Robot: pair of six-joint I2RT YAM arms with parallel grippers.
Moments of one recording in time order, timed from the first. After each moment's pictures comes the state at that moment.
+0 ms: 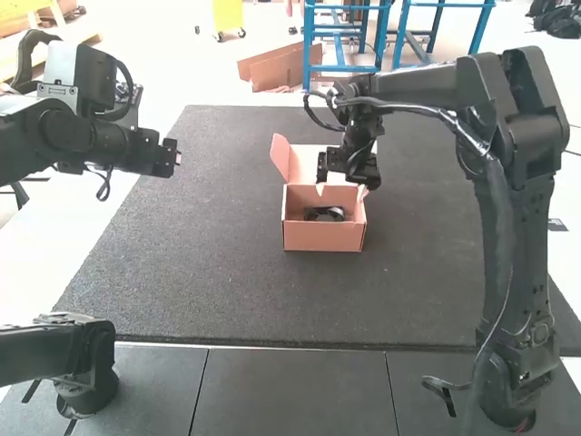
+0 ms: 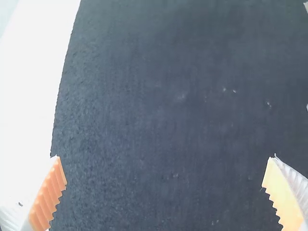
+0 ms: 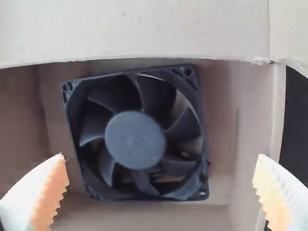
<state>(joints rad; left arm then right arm) -0.15 0.89 0.86 -0.59 -0.16 0.02 0.51 2.05 1.71 -0.95 -0.04 0.45</state>
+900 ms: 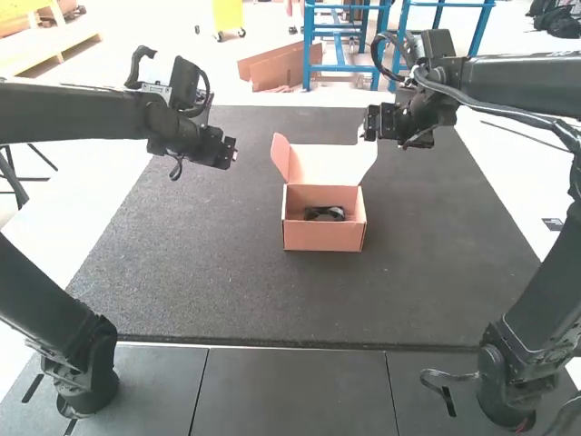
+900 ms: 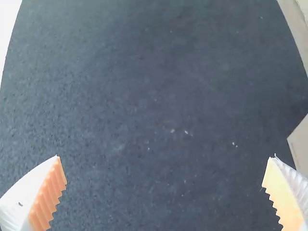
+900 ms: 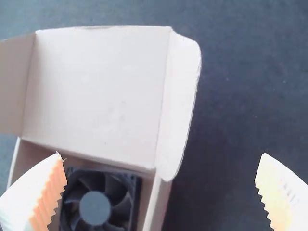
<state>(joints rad) -0.28 1.42 1.03 -0.30 -0.16 0.02 0.31 1.60 1.29 -0.45 -0.08 0.12</state>
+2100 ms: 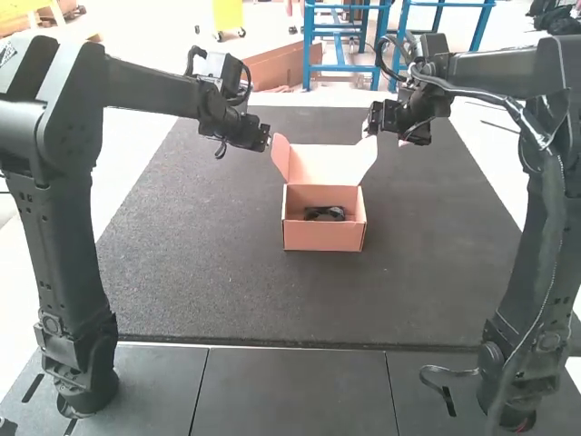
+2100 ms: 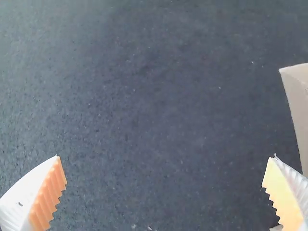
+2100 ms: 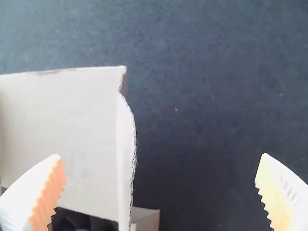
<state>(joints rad) -0.31 1.85 1.42 -0.24 -0.12 0.01 0.23 1.86 1.54 -0.54 -0.15 0.19</state>
